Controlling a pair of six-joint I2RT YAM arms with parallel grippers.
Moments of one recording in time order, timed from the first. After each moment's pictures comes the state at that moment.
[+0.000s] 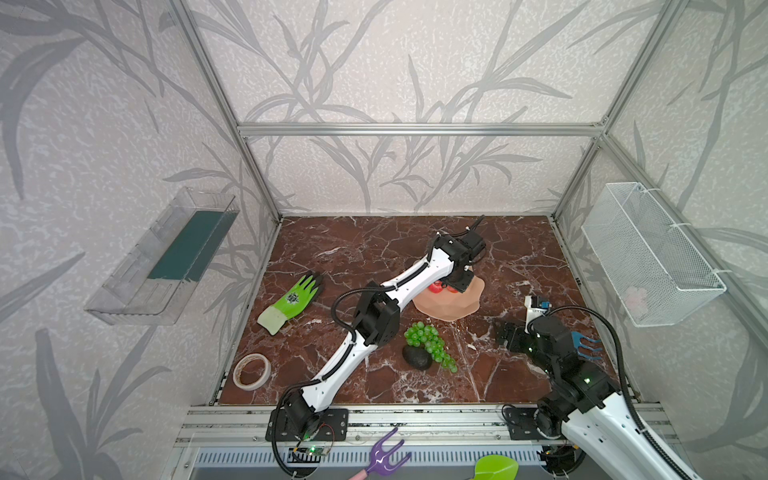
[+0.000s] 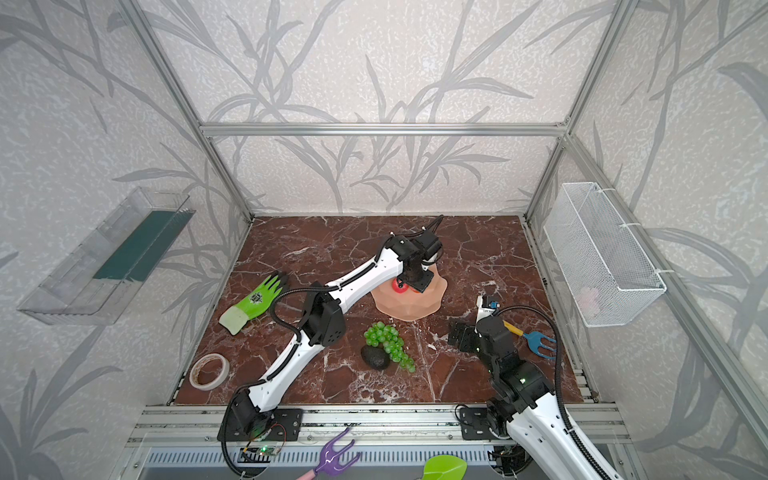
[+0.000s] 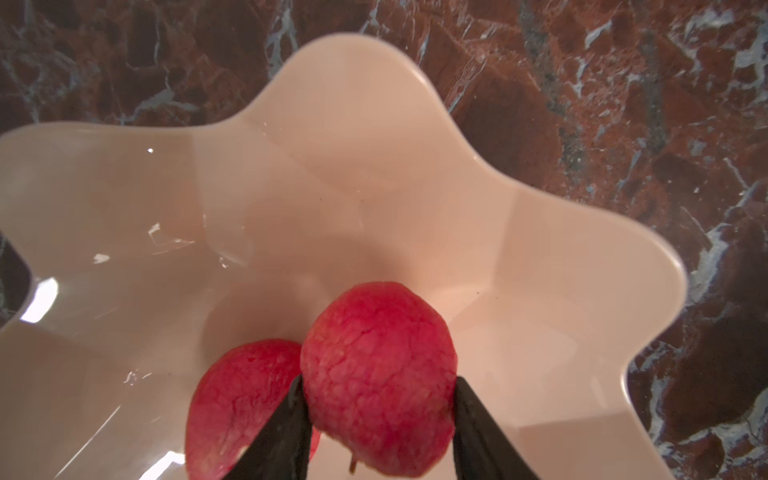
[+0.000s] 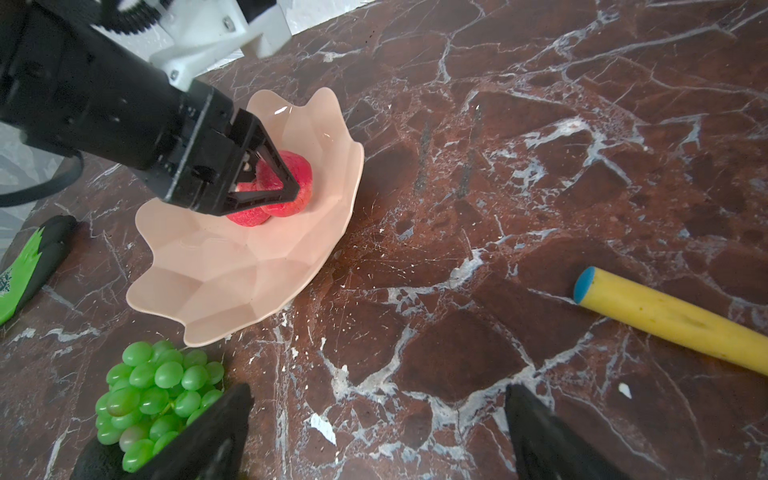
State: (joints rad) left arm -0.83 2.59 2.56 -1.22 -0.07 -0.21; right arm 0.46 0.46 0.37 -0.52 0.17 0.55
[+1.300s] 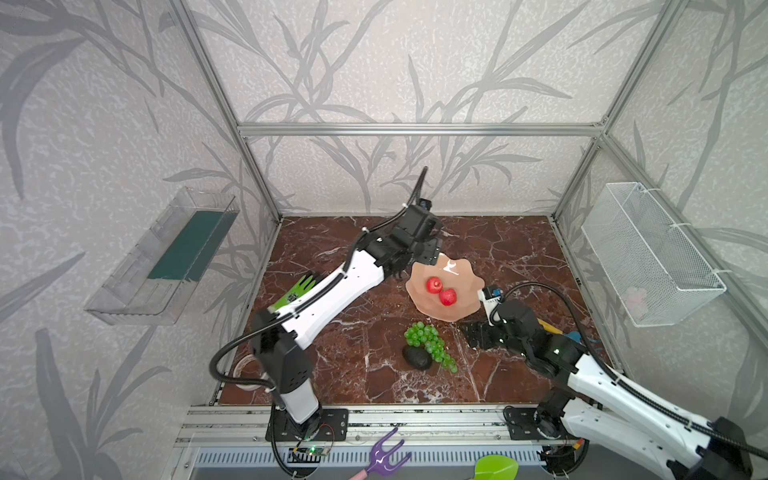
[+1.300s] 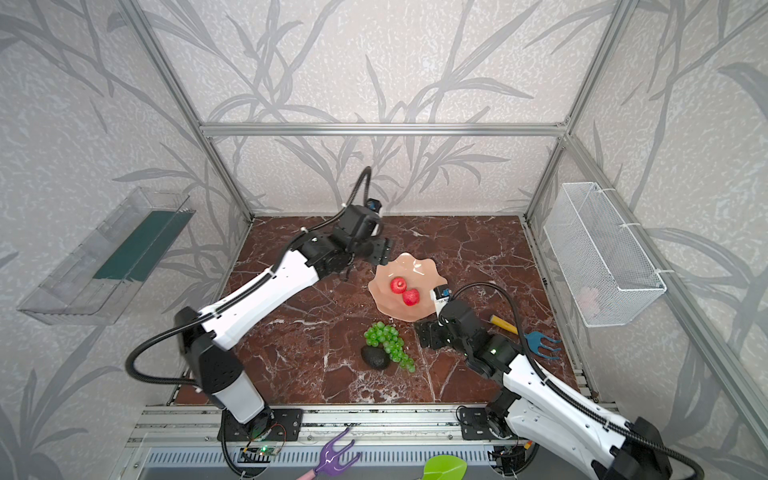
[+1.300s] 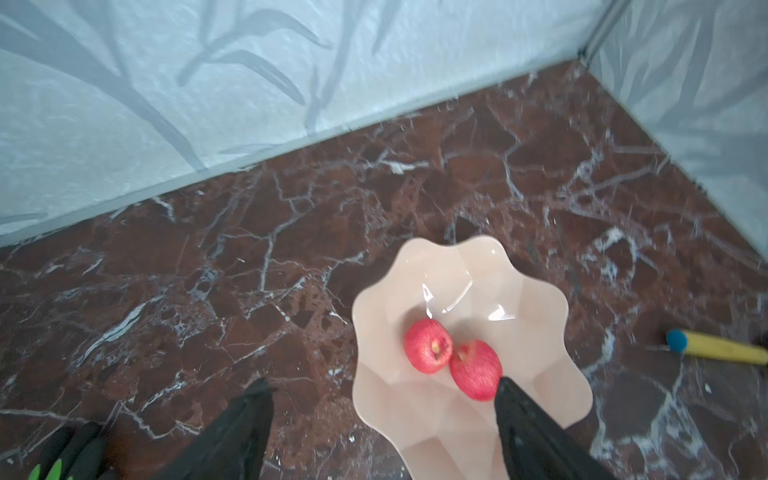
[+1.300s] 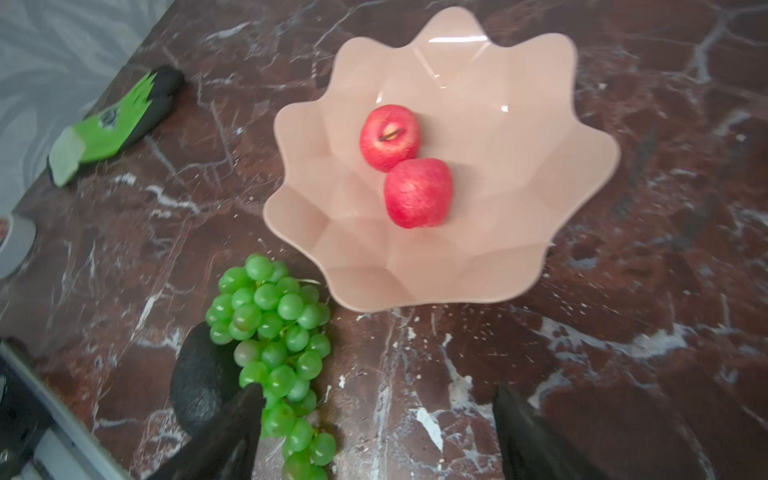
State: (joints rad) left arm -0.72 1.60 1.60 -0.68 -0.31 -0.26; right arm 0.75 0.88 0.57 -0.37 0.06 0.37
